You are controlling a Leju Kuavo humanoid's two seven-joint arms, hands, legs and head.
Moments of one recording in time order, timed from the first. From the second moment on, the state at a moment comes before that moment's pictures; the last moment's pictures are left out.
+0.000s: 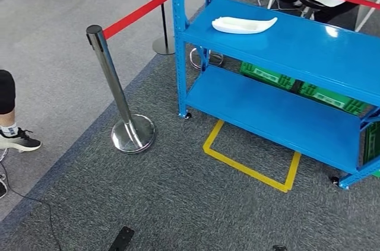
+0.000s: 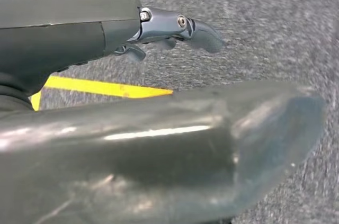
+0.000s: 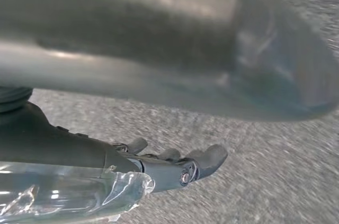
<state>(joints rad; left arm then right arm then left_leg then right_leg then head) -0.09 -0.29 1.16 -0.21 -1.35 0.22 -0.31 -0.02 0.08 -0.53 -0.22 0.54 -0.16 -0.10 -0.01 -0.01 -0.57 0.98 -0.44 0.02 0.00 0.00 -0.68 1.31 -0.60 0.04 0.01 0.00</state>
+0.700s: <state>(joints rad) -0.07 -0.28 1.17 -0.21 -1.33 0.18 -0.31 -0.01 0.12 -0.53 -0.20 0.58 -0.12 -0.12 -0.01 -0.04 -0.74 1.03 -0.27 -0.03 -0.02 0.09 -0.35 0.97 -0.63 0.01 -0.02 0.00</state>
